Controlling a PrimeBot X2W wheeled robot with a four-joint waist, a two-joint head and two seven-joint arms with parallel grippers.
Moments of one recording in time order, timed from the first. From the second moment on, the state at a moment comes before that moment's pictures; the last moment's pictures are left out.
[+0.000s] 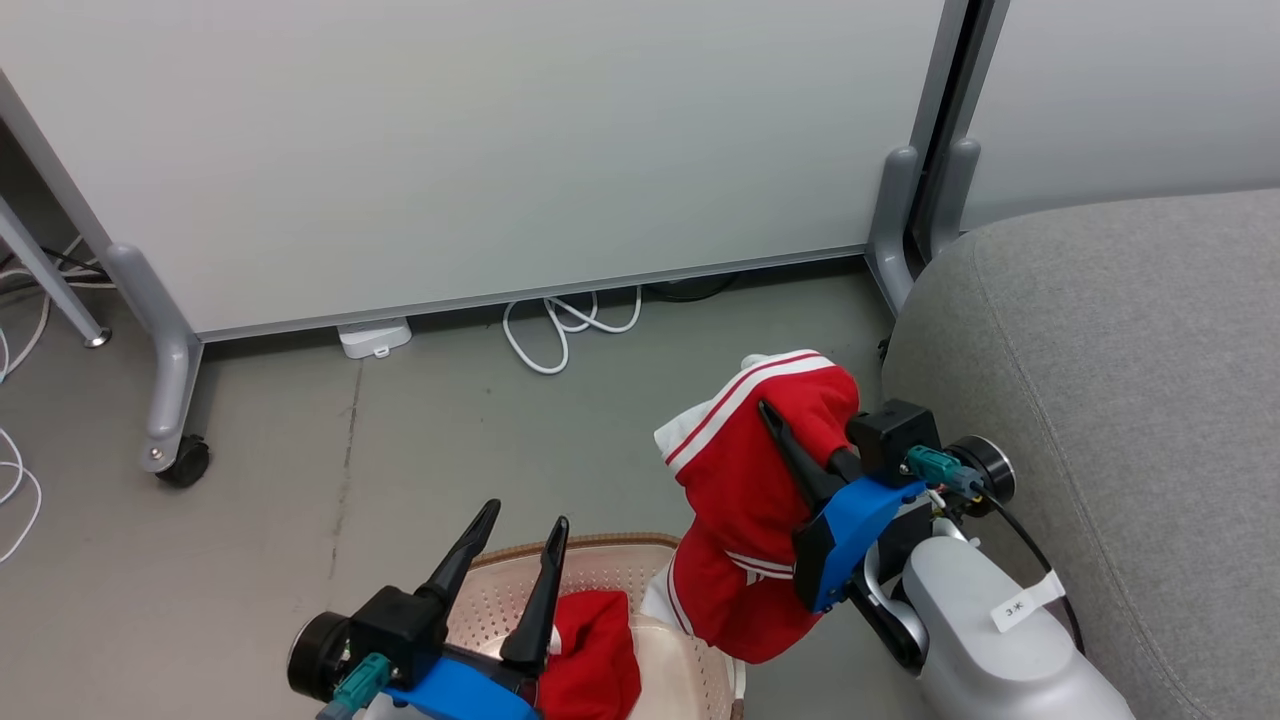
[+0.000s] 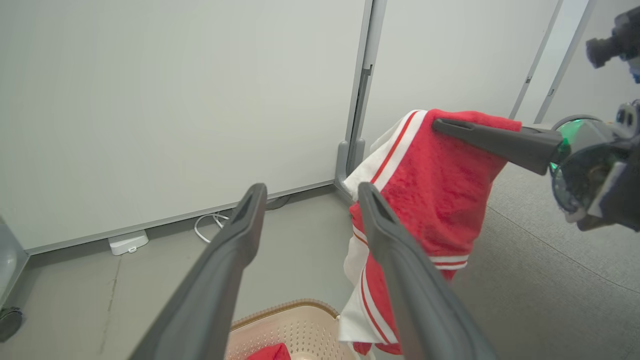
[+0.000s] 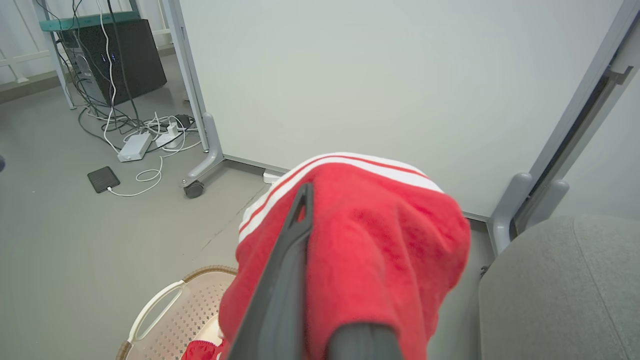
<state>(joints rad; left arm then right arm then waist) -0.11 0.18 -0.46 0.30 -0.37 -0.11 -0.26 -0.59 -0.05 0.47 0.84 0.25 0.13 -0.26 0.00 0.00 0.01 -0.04</state>
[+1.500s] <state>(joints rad) -0.10 0.15 -0.40 0.26 -0.31 -0.13 -0.26 -0.57 -0.05 0.39 0.78 0.21 0.13 -0.26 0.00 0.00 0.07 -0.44</state>
